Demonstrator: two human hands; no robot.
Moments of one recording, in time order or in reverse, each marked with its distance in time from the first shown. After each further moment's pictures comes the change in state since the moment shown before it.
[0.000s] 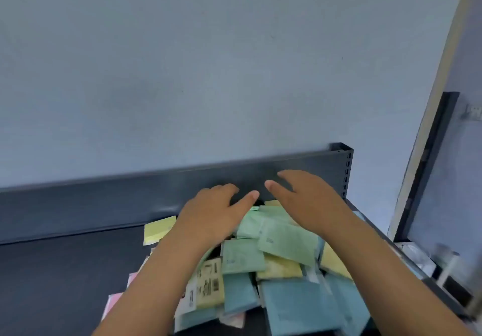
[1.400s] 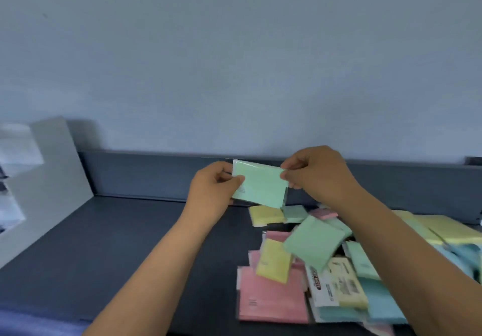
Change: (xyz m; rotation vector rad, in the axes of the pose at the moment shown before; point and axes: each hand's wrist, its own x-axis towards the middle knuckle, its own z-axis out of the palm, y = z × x) left_hand -0.054 -0.177 -0.100 -0.713 0.430 -0.232; right_hand 0.045 -0.174 0.103 0.356 -0.050 -0.142
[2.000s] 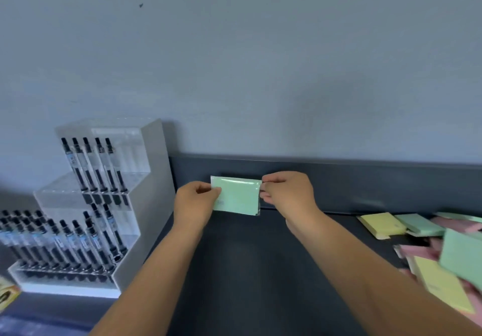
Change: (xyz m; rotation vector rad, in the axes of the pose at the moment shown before) left_hand 0.091 -0.133 -0.265 0.041 0.241 -0.236; right_hand 0.039 -0.136 0.302 0.507 0.092 0.321
